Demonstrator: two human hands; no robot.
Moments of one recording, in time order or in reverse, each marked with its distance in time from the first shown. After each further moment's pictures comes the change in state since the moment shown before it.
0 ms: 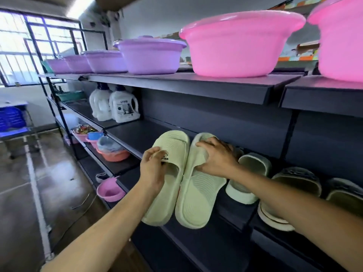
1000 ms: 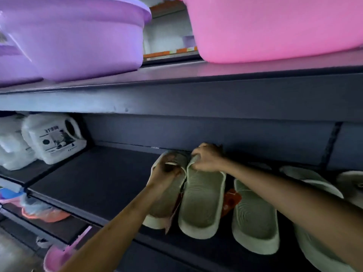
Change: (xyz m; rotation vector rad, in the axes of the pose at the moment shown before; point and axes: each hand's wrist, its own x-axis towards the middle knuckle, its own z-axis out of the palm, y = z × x) left_hand 0.297 -0.069 0.050 0.834 -0.614 0.132; right_hand 0.238 0.052 0.081 -0.025 -0.075 0.389
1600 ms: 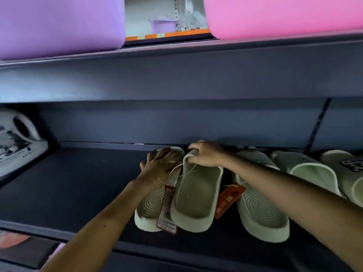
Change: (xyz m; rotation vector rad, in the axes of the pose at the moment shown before) left_hand 0.044 -0.016 -0.016 0.922 -0.444 0.286; right_hand 0.014 0.000 0.017 0.069 -0.039 0.181
